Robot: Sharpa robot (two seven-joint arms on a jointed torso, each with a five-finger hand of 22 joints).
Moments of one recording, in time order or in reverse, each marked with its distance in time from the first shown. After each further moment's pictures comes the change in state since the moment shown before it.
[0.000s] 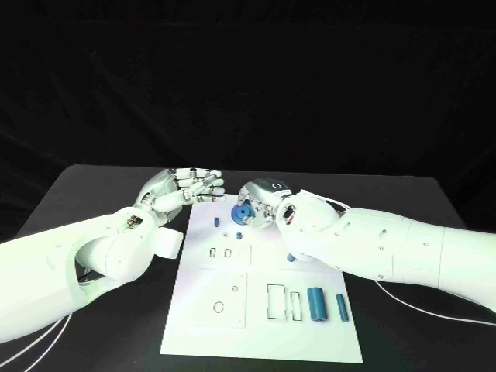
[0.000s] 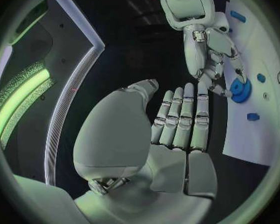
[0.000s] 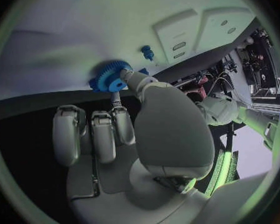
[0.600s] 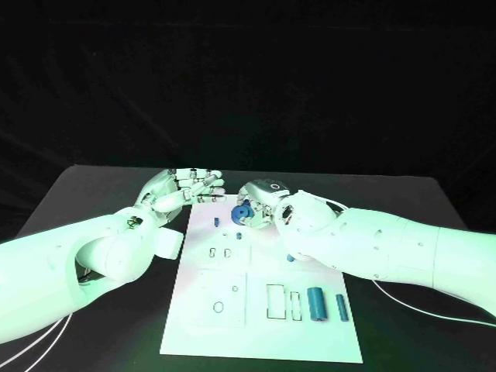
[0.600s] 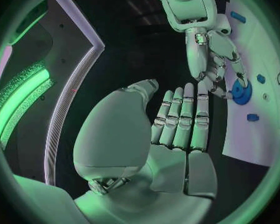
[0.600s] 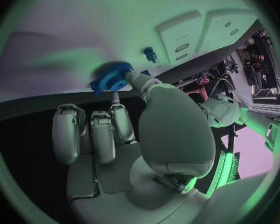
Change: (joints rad) left arm 0.000 -0.001 0.000 0.001 0.000 0.000 -0.001; left_hand 0.000 0.000 0.000 0.000 0.000 0.000 0.000 0.000 0.001 0.000 0.000 0.000 0.000 -0.004 0.004 0.000 0.002 0.000 0.000 0.000 -0.004 -0.001; right arm -0.003 0.021 -0.002 -0.032 0.003 0.007 -0.001; right_hand -0.086 -0.028 -0.039 0.015 0.001 -0.093 0.027 -0.038 -0.021 -0.046 0.029 -0.043 0.000 0.000 0.012 0.000 0.000 0.000 -0.010 0.012 -0.014 0.000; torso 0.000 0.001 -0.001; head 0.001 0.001
